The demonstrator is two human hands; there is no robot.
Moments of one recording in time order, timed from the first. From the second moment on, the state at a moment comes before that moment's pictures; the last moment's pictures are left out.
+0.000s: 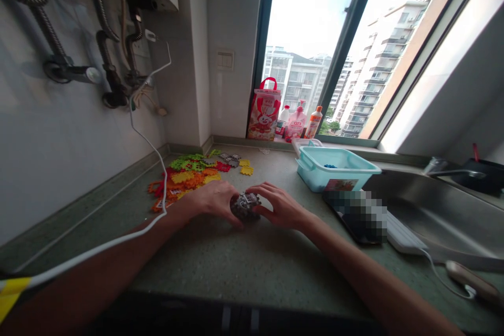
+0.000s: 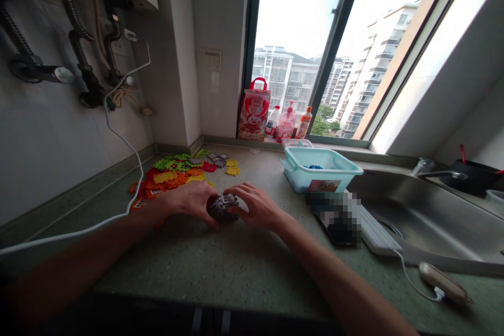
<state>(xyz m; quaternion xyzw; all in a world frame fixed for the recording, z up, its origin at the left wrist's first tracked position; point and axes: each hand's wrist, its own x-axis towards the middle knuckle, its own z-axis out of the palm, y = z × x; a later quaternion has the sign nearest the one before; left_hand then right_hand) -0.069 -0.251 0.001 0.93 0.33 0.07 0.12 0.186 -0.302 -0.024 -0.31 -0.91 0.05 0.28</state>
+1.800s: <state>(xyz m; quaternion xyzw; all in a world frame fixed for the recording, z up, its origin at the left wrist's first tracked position) -0.050 -0.244 -0.022 0.94 0.27 0.14 0.14 0.192 -0.297 -0.032 -0.40 -0.88 0.05 0.26</state>
